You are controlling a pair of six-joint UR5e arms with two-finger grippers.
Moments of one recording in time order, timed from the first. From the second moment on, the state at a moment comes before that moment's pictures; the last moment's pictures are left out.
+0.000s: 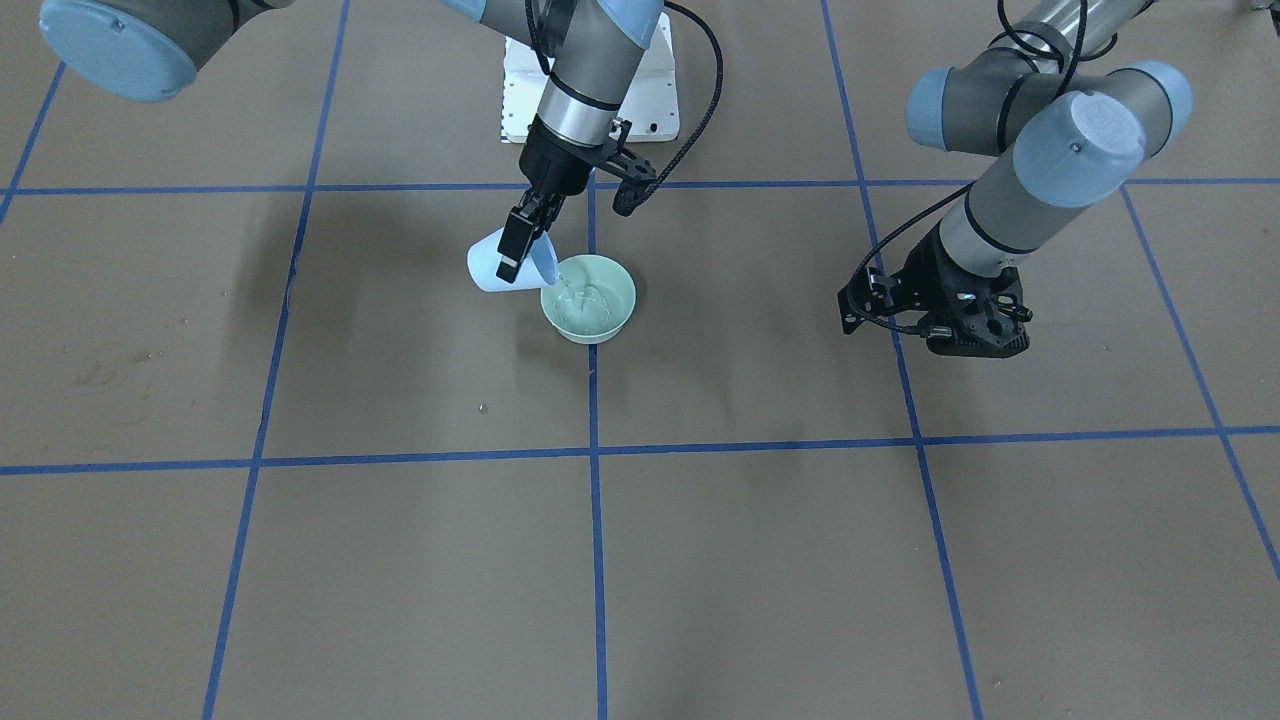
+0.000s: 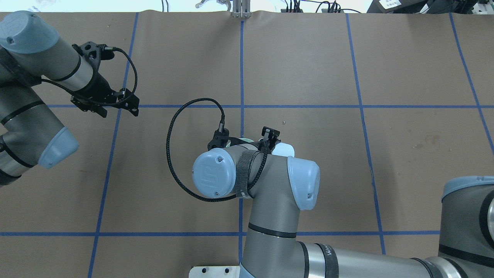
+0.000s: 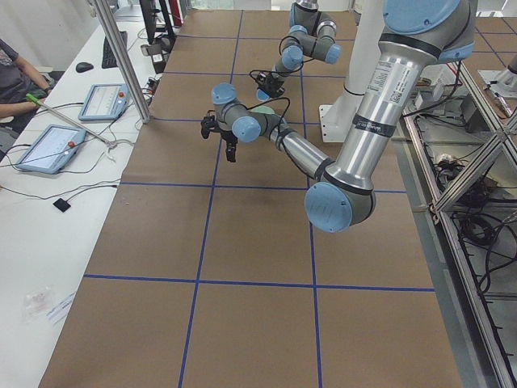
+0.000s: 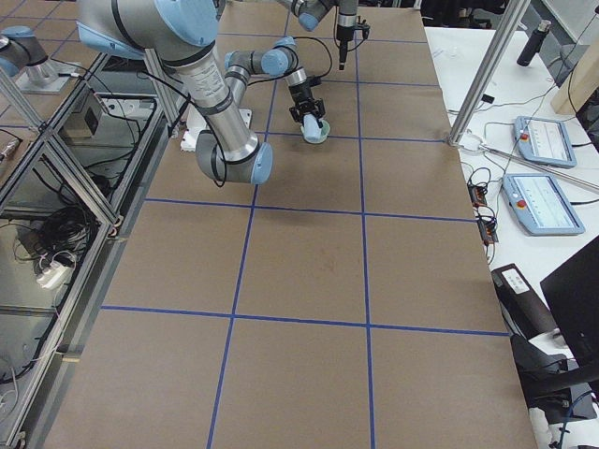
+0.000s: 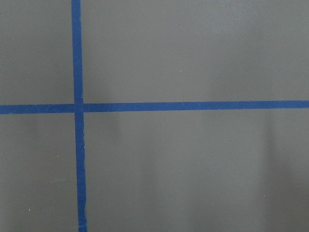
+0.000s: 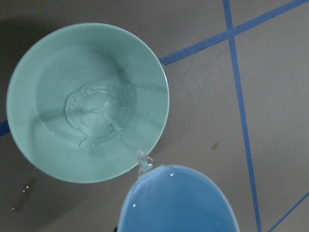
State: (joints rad) left arm -0.88 -1.95 -1.74 -1.73 -2.24 -0.92; right arm 0.29 -0.73 1.71 -2.14 1.28 0.20
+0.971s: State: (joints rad) left arm -0.88 -1.94 -1.74 -1.72 -2.24 -0.92; right arm 0.29 -0.73 1.70 -2.14 1.26 0.20
